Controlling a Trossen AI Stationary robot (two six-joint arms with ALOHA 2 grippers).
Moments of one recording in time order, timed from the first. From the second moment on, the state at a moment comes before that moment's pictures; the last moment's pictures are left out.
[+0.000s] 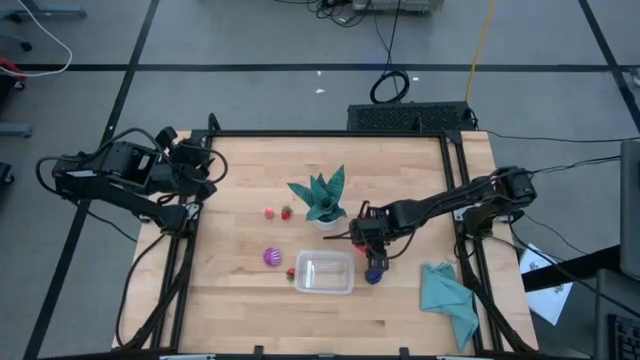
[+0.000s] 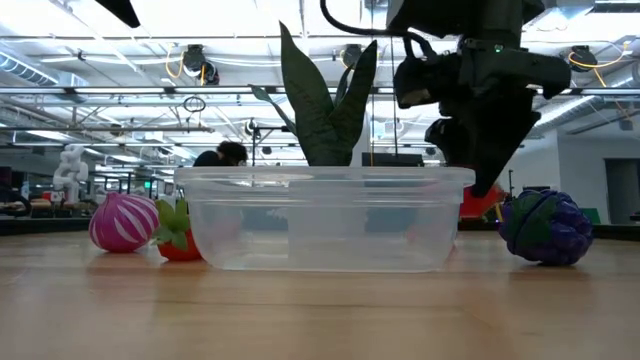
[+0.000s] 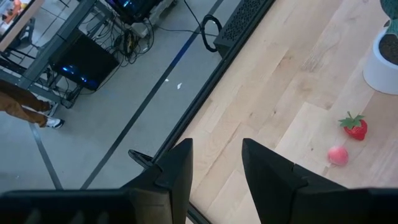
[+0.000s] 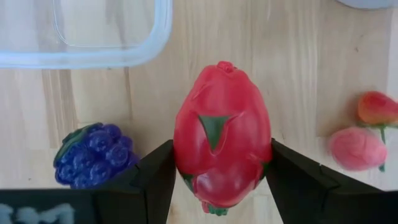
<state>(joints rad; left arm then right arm) -0.15 0.97 1.40 -1.57 -0.79 -0.47 0.17 1.65 1.06 -0.74 -0.04 0.25</state>
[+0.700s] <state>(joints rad) -0.15 0.98 1.40 -1.57 -0.79 -0.47 0.31 1.62 1.16 -0.82 -0.05 0.43</state>
